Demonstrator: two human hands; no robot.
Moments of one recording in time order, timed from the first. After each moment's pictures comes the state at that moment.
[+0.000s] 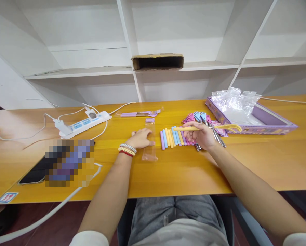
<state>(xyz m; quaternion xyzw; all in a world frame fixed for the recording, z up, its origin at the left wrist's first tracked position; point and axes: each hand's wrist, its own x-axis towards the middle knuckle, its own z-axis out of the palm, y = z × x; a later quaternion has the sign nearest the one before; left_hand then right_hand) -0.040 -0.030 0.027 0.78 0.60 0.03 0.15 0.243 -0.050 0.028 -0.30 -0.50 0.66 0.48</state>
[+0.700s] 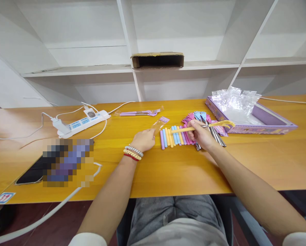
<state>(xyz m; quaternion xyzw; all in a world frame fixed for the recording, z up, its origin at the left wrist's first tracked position) -0.014 -0.045 0.028 0.80 0.60 0.03 0.04 0.236 -0.048 0.021 -0.33 -0.53 0.56 0.54</state>
